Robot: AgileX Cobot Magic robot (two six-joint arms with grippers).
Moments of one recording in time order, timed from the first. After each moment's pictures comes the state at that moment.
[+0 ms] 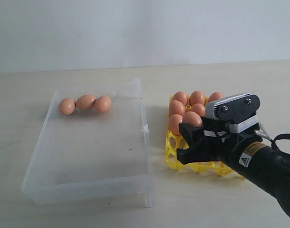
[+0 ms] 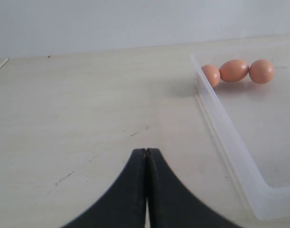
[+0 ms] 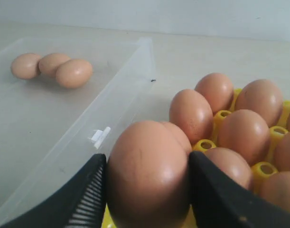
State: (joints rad) left arm -0.01 0.00 0.00 0.04 0.37 0.01; right arm 0.55 1.75 -0.36 0.06 -0.94 0.07
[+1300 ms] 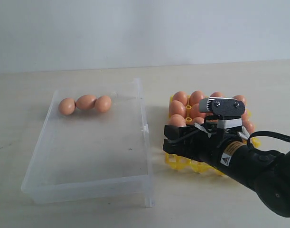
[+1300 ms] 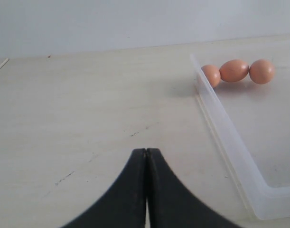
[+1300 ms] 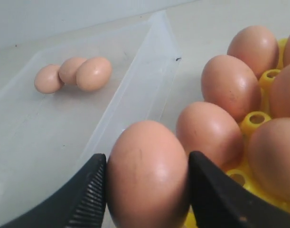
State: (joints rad) left arm -0.01 0.00 0.00 0.04 0.37 0.01; right arm 0.55 1.88 -0.45 -0.03 -0.96 0.42
